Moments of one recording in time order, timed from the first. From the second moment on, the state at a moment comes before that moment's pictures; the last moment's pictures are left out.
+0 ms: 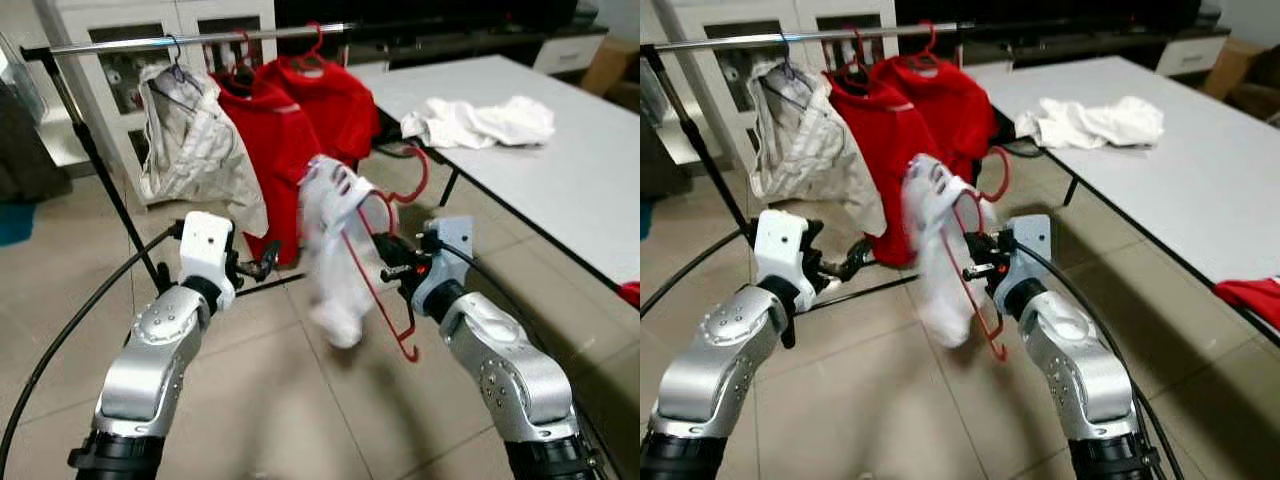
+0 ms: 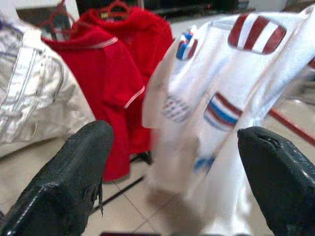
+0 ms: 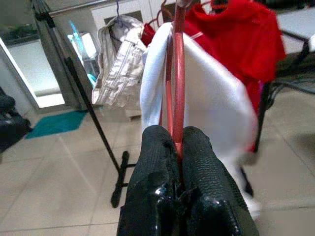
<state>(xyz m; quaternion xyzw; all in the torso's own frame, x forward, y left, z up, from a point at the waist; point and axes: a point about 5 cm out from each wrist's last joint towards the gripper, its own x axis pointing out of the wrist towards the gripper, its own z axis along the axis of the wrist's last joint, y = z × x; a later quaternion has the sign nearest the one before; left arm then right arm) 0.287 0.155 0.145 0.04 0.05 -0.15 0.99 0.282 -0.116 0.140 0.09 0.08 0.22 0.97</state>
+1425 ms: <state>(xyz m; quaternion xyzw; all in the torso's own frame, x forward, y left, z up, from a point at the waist) 0.346 0.130 0.164 0.14 0.04 -0.30 0.94 0.287 -0.101 0.169 0.07 0.02 0.30 0.95</state>
